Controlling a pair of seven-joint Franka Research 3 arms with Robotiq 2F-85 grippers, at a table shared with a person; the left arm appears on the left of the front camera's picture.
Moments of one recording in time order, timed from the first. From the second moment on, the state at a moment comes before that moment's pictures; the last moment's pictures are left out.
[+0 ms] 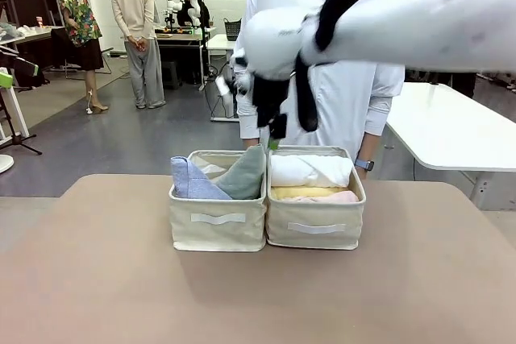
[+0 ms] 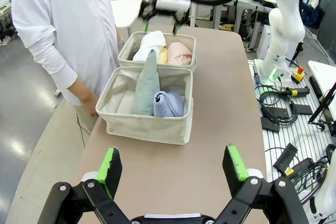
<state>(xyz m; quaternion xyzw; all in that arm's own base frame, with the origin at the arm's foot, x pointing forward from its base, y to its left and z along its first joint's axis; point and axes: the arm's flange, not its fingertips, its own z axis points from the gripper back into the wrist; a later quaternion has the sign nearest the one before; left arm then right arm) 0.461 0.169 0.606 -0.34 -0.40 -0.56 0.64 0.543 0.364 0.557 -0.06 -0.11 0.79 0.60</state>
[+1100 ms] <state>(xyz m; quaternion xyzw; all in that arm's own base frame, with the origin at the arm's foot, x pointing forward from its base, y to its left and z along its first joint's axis) 0.461 0.169 0.606 -0.34 -0.40 -0.55 0.64 0.404 0.094 0.504 -0.01 -0.19 0.65 0.74</state>
